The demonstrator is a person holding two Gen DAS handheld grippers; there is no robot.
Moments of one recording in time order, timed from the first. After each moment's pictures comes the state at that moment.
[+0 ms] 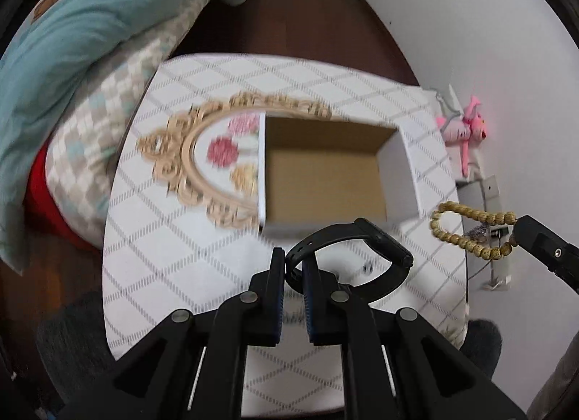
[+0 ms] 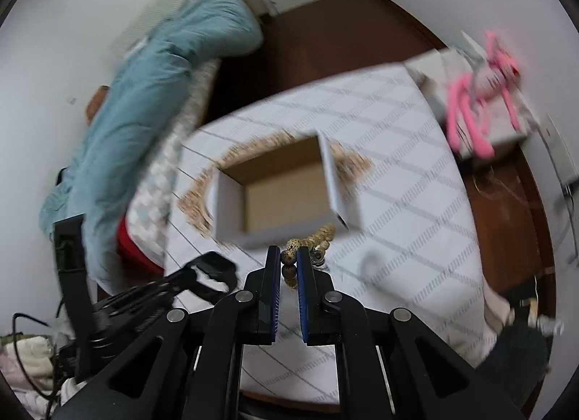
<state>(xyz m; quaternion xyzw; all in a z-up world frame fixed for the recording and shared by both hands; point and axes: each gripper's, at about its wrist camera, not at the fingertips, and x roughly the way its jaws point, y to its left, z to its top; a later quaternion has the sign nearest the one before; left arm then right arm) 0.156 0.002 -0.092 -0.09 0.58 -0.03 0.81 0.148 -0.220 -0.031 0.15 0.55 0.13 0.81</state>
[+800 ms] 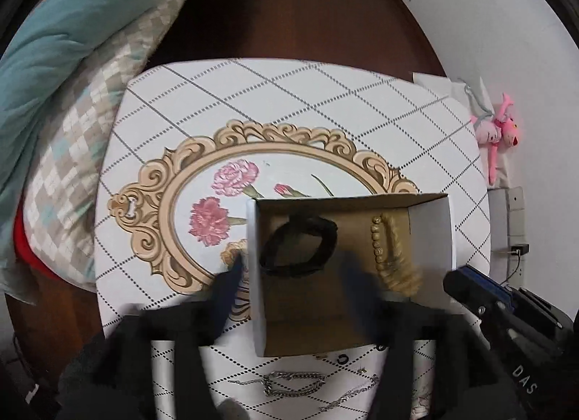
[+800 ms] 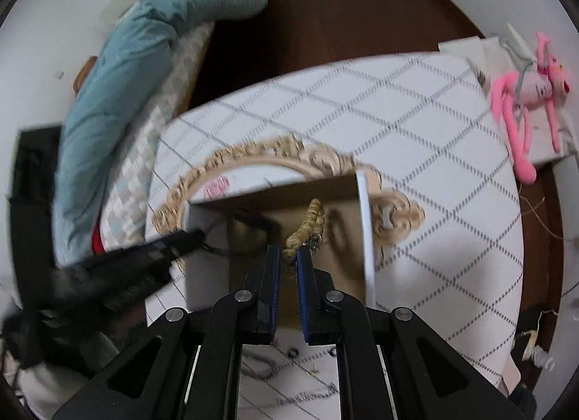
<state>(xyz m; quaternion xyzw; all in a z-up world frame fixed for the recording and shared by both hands) 0.266 0.001 -0.132 -0.06 0.63 -0.01 0.77 0.260 -0.183 -0.127 0.11 0.62 0.13 0.76</state>
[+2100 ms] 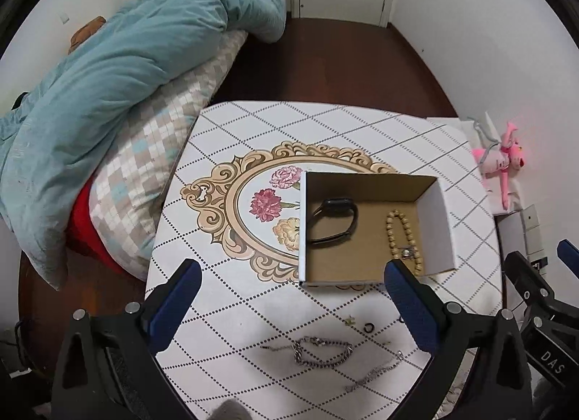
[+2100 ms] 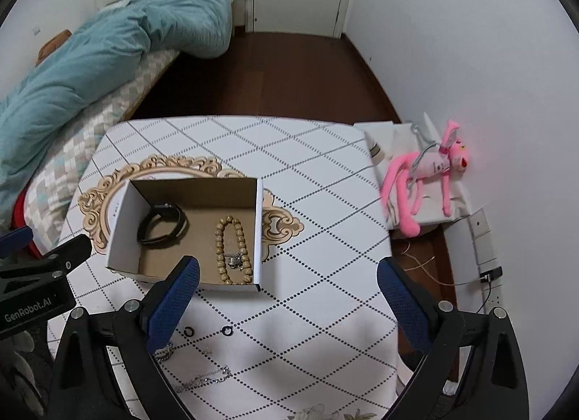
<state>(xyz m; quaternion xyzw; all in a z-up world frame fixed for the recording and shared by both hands) 0.163 0.006 -0.077 -0.03 0.53 0.06 0.85 0.170 -0.191 -0.054 -0.07 0.50 0.01 0.87</state>
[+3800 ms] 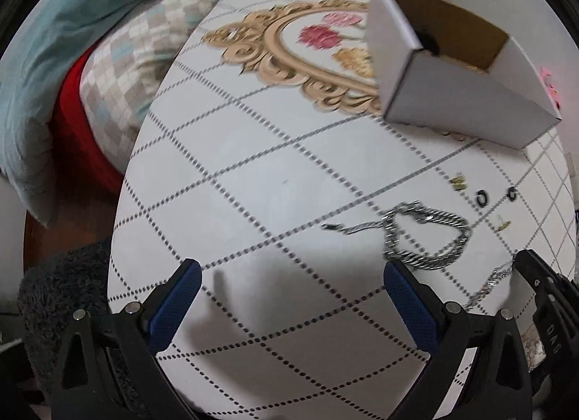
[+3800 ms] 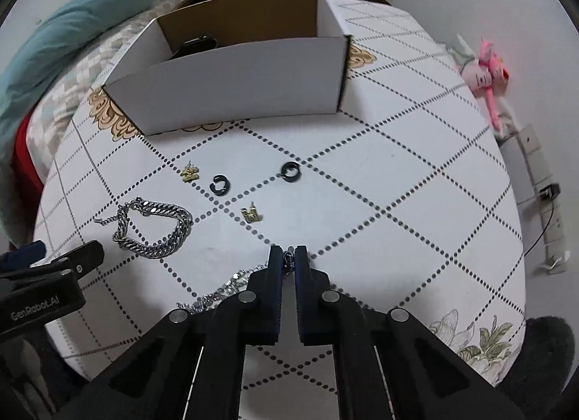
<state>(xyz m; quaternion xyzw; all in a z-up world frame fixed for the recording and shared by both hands) 0.075 0.031 -0.215 -0.03 0.60 0.08 0.79 0.066 -0.169 -0.214 0.00 0.58 0.04 0.81</state>
